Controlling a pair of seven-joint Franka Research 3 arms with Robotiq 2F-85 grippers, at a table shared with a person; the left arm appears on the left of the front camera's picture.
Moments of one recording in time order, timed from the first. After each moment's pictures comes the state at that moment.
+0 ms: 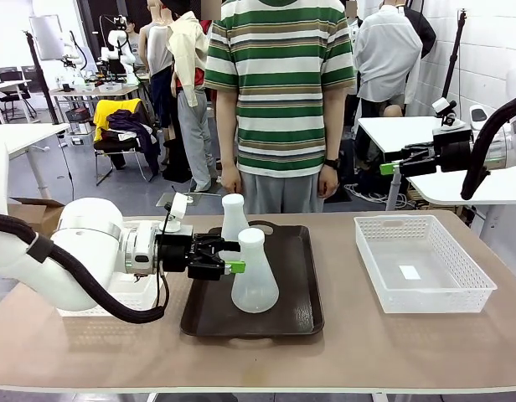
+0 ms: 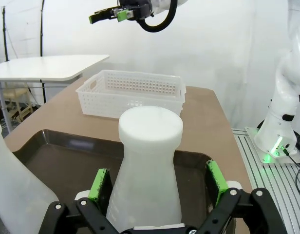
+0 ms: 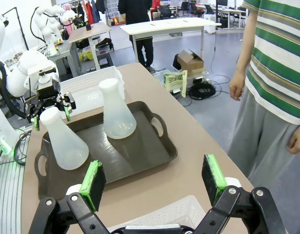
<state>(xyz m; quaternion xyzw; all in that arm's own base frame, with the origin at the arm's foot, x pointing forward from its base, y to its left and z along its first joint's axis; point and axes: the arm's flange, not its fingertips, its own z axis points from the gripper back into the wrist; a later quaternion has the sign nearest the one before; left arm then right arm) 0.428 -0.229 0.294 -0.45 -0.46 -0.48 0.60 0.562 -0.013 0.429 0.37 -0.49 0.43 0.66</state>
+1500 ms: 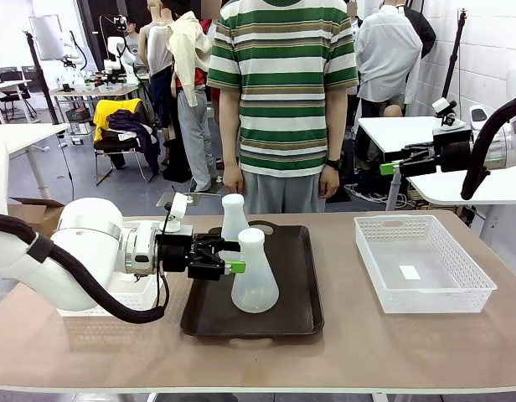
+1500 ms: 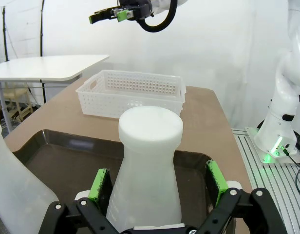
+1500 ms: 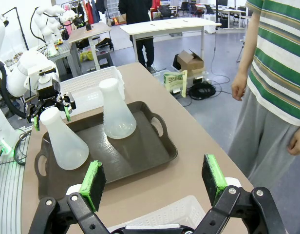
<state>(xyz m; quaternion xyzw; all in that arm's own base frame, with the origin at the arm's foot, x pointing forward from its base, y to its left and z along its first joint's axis) 0.428 -0.229 0.294 -0.45 -0.46 -0.48 0.60 0.562 -0.013 0.429 0.37 -0.49 0.43 0.66</state>
